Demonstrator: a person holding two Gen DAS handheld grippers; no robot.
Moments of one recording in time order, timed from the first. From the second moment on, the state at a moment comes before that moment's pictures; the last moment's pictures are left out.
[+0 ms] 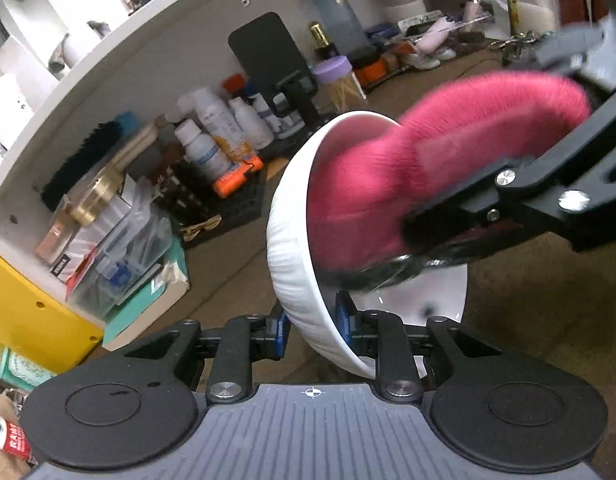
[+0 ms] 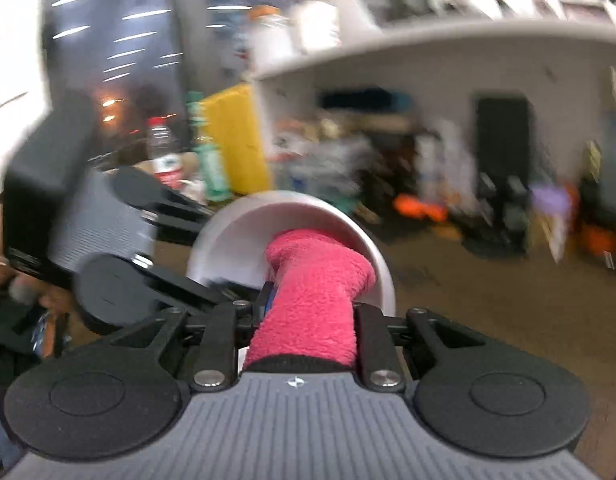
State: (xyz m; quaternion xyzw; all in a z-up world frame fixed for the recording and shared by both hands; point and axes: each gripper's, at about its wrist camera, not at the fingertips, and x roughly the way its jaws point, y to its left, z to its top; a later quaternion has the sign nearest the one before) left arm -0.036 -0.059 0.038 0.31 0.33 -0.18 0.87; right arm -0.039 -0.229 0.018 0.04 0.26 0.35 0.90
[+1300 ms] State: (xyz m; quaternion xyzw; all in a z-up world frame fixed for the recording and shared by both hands) left arm -0.034 -0.066 0.025 0.27 0.34 -0.20 0.88; right arm -0.071 -0.192 0.047 -0.18 0.11 0.37 0.91
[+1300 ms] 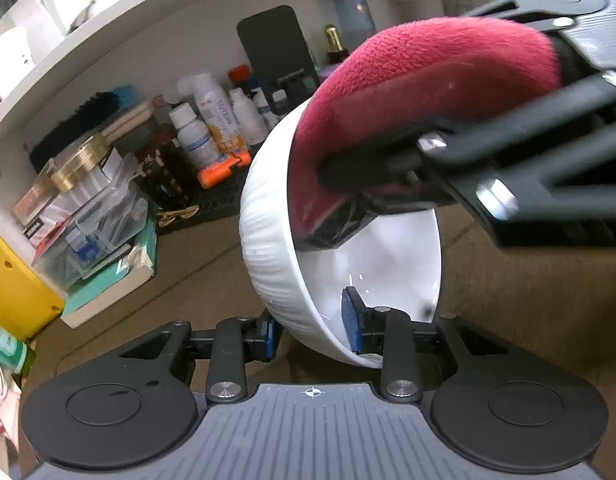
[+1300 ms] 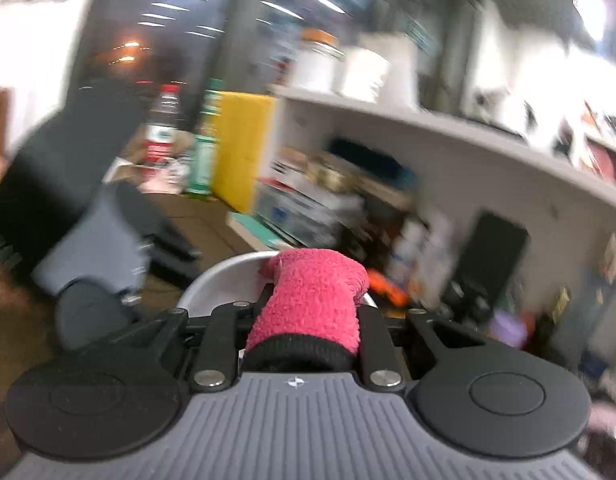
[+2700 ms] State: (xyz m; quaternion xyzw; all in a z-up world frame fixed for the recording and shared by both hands) left arm -0.038 -0.065 0.016 0.17 0.34 -0.13 0.92; right arm -0.017 -0.231 0.023 0.03 0.27 0.29 0.92
